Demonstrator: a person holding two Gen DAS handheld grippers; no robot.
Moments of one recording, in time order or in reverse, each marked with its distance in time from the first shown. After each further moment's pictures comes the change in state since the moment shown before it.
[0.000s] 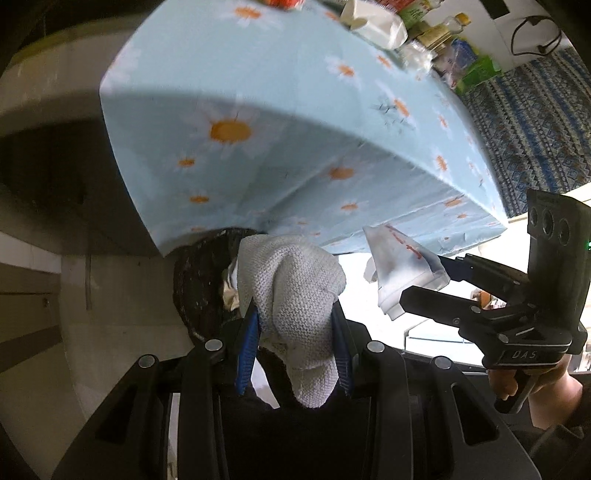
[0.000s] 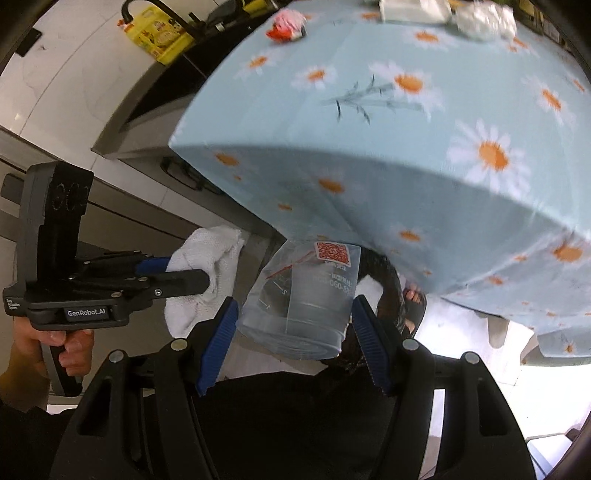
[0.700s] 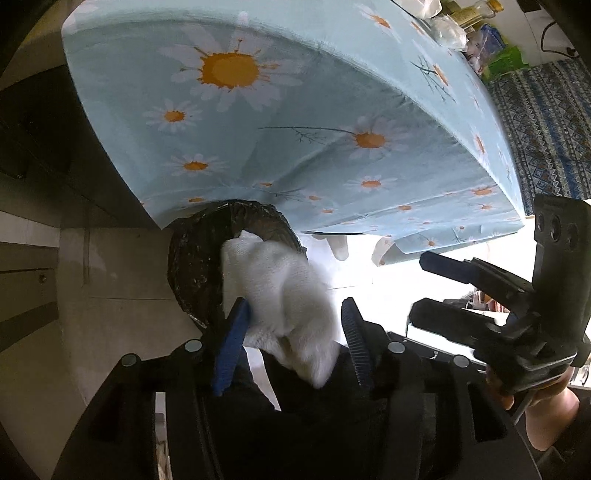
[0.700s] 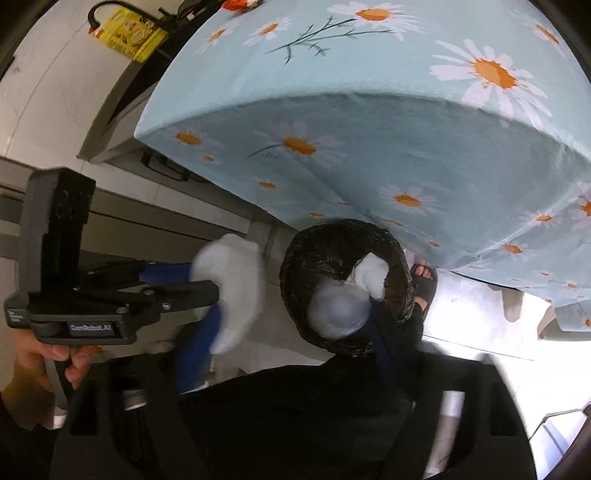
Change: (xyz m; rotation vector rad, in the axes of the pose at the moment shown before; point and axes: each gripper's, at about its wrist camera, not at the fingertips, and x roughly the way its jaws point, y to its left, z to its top) left arm 0.038 0.004 0.008 -0.051 0.101 0.021; right arm 0.023 -0.025 0.000 0.105 0.033 0.046
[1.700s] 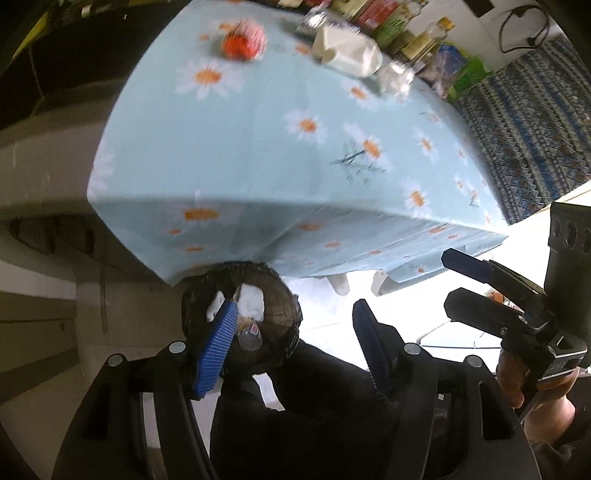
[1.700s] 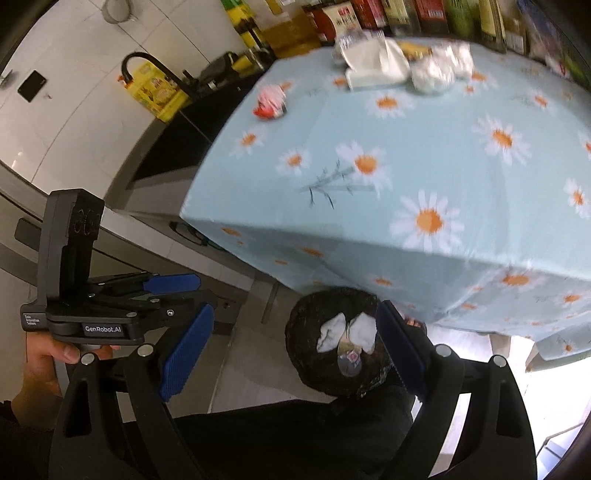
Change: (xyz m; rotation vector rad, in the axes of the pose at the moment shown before) left arm -0.080 -0.049 0.020 0.115 -0.175 0.038; right arm -0.098 0.025 0.010 -0.063 -0.251 -0.025
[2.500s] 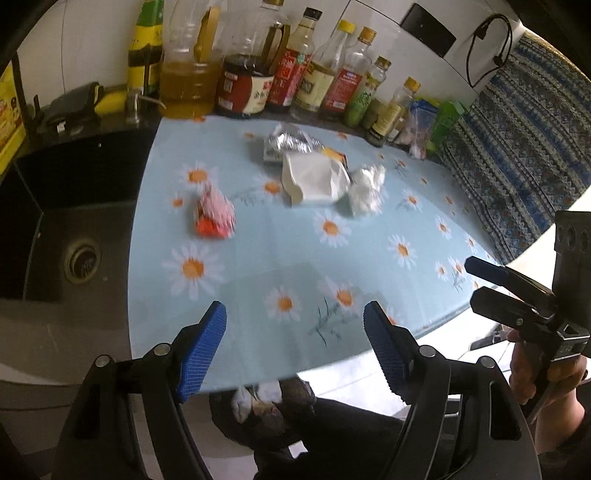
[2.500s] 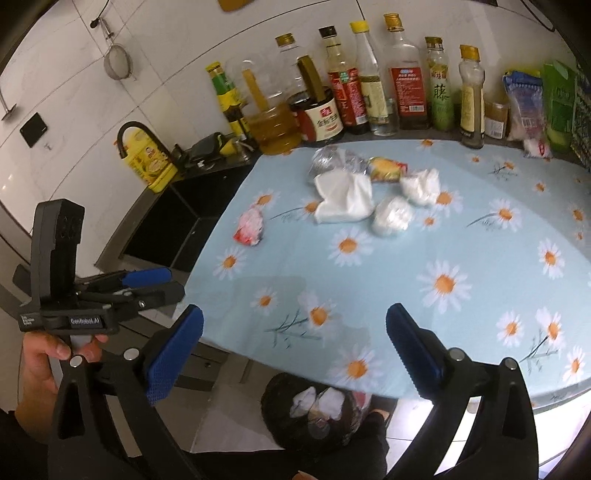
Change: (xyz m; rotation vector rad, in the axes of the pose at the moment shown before) left arm -0.057 -0.035 0.113 0.141 -0.221 0.051; right arm -0.065 -0.025 0.099 -0.019 -0.206 -0.084
